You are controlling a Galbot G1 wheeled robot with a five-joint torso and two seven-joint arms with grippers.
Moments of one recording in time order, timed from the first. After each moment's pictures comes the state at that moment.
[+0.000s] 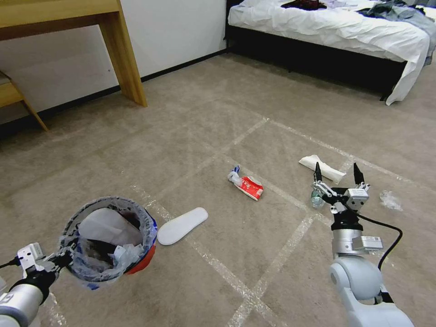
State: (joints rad) left arm 1.67 -1.38 -1.16 -2.21 -0.87 0.66 -0.02; right arm -1.34 1.22 0.57 1.93 0.24 0.36 0.18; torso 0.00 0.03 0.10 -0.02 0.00
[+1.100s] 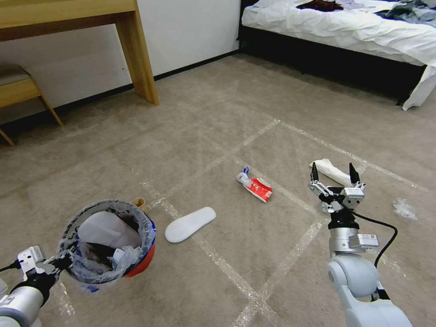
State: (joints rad) left arm 1.67 -1.39 -1.16 -2.19 -0.86 0.67 -0.02; right arm -1.33 1.22 0.55 1.91 0.25 0.36 0.17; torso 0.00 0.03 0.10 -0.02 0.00
